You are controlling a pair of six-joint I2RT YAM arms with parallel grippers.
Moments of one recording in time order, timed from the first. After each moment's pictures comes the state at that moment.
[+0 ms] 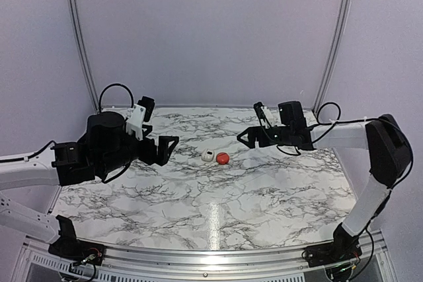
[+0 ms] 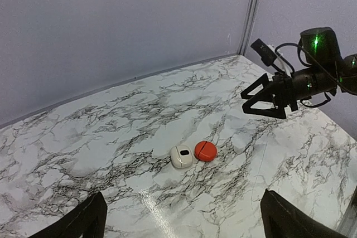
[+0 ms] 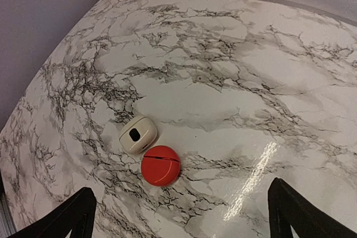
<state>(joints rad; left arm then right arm) -1.00 1.12 0.82 -0.02 -0.38 -0.20 0.43 1.71 1.00 0.12 -0.41 0.20</state>
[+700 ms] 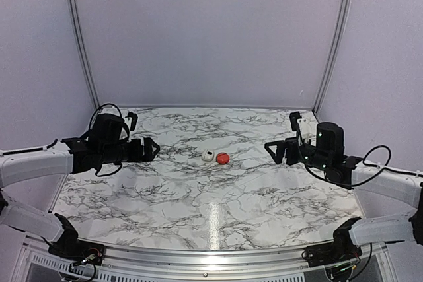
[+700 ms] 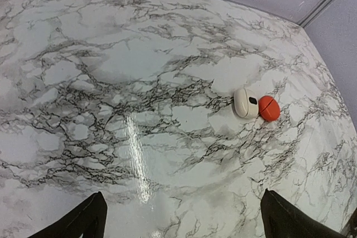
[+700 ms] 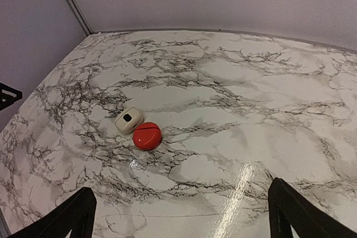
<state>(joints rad) -0.62 1.24 0.74 -0.12 -0.06 -0.48 0.43 1.09 0.53 0.20 -0.19 0.24</state>
